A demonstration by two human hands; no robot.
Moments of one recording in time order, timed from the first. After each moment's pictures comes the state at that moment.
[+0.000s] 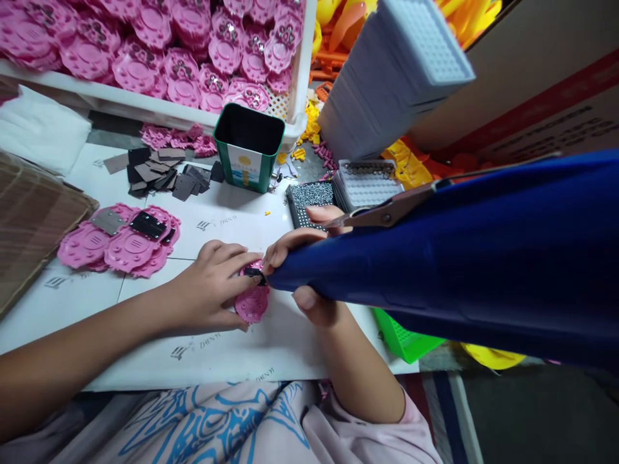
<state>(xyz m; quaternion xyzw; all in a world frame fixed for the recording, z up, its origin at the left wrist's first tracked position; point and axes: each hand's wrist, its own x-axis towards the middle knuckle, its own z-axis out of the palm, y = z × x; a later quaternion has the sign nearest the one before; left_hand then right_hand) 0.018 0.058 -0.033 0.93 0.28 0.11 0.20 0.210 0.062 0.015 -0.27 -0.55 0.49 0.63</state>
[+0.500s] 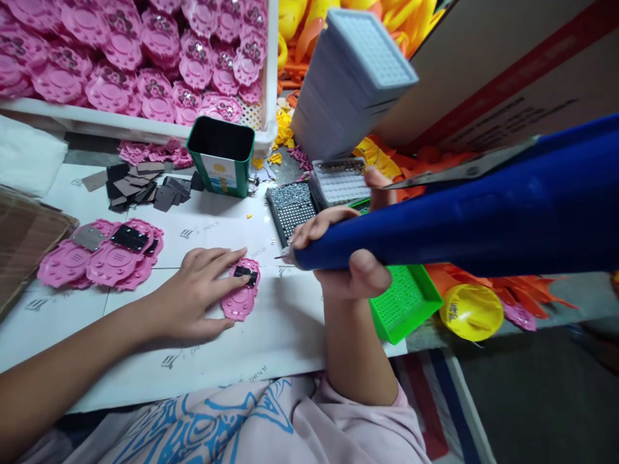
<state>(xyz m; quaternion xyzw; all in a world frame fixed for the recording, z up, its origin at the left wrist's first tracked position) 0.011 0.055 -0.032 0.92 0.29 0.08 0.23 0.247 0.072 0.034 -0.35 -0.49 0.42 0.68</state>
